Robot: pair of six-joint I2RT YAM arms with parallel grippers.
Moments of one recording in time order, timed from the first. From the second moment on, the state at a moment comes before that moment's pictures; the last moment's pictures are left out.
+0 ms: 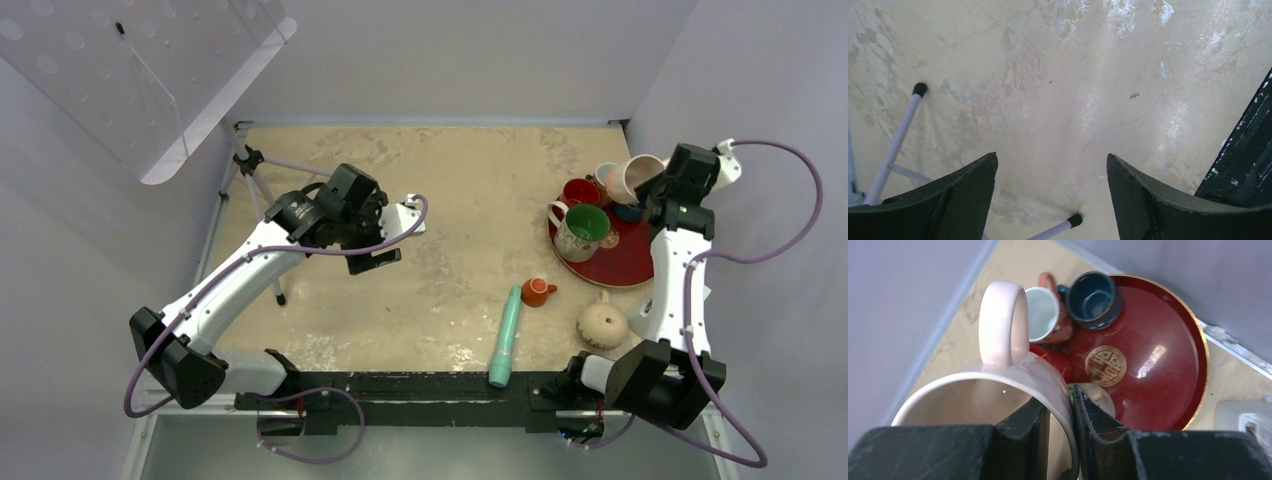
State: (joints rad) left arm -0.66 1.34 1.40 -1.05 0.10 0.70; right arm -0.30 1.20 1.21 -0.55 0.22 0.62
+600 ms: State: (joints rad) left arm -0.66 1.28 1.26 -0.95 0.06 0.58; right arm -0.45 1.40 1.12 -0.57 0.45 0.88
